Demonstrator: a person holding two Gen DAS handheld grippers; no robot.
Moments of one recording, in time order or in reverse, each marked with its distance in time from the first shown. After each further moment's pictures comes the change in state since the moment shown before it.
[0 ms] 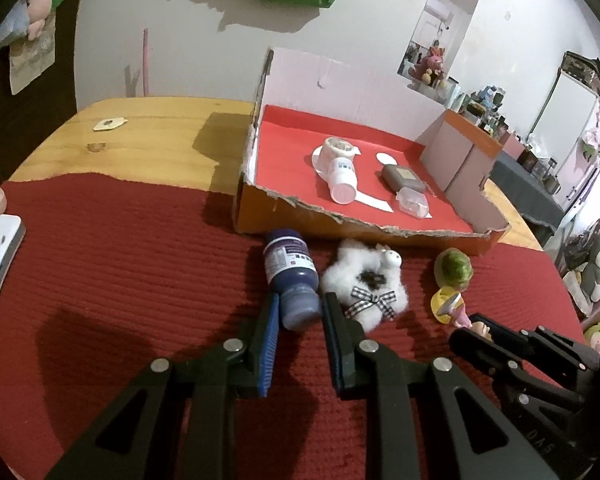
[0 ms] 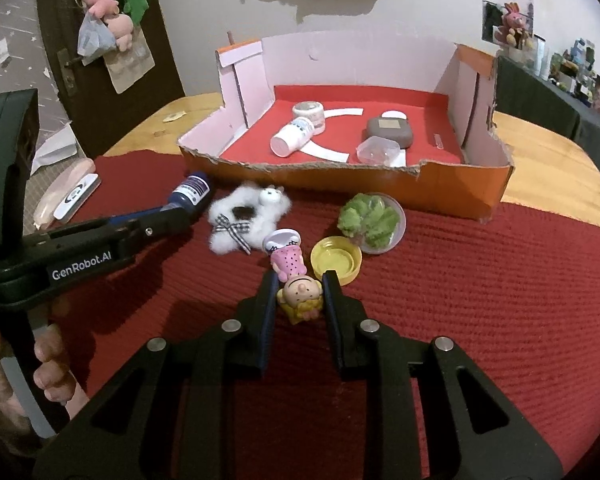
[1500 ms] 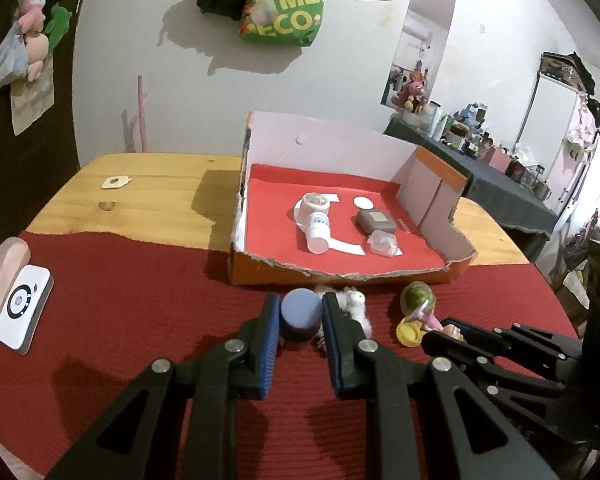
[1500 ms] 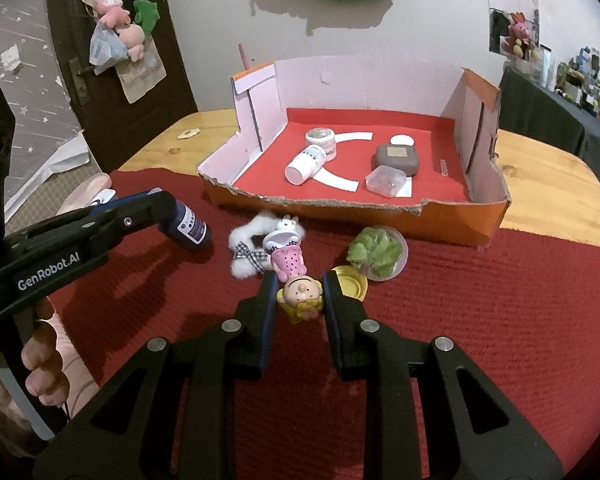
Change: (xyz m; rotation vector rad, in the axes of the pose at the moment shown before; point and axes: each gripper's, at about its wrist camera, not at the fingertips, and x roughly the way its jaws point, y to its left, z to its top) left arm -0.045 -0.020 0.015 0.068 -0.126 -0.005; right arm -0.017 0.003 0.018 -0.009 -0.039 0.033
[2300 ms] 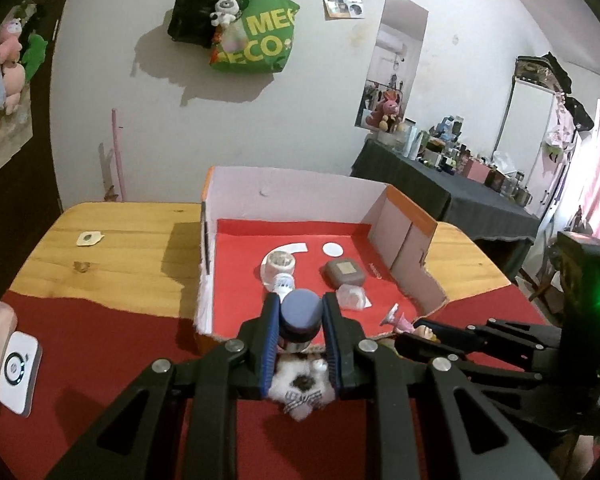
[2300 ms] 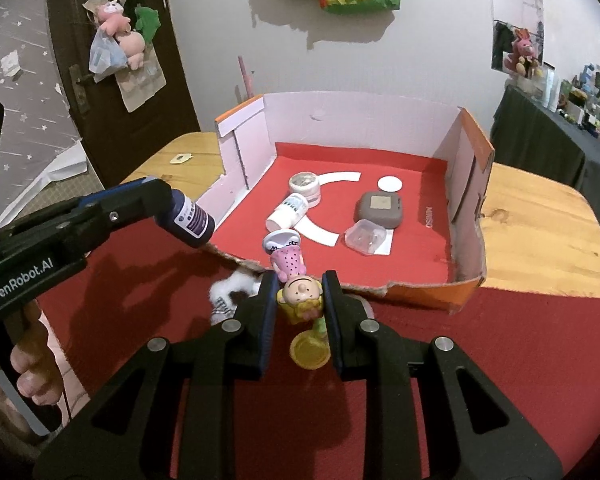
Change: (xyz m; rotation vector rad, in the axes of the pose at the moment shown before) left arm 0.001 -0.025 0.049 0.057 -0.072 -0.067; right arm -0.002 -0.022 0.048 -0.029 -0.013 -0.007
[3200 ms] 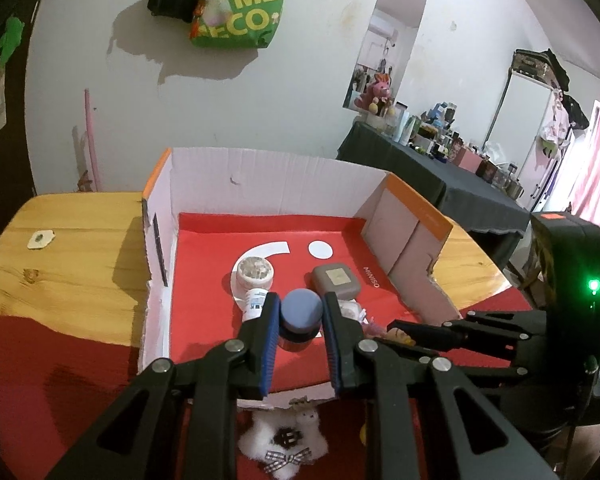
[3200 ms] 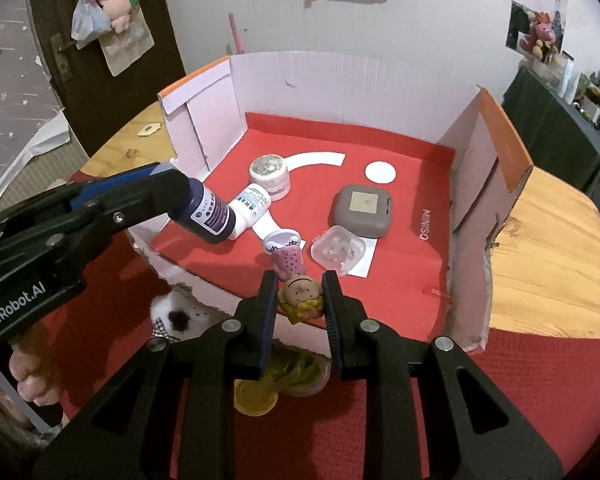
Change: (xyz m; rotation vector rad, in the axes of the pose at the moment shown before) left arm 0.072 0.000 0.016 -0.016 0.073 -0.073; right arm 0.058 -0.030 0.029 -0.030 0.168 -0.012
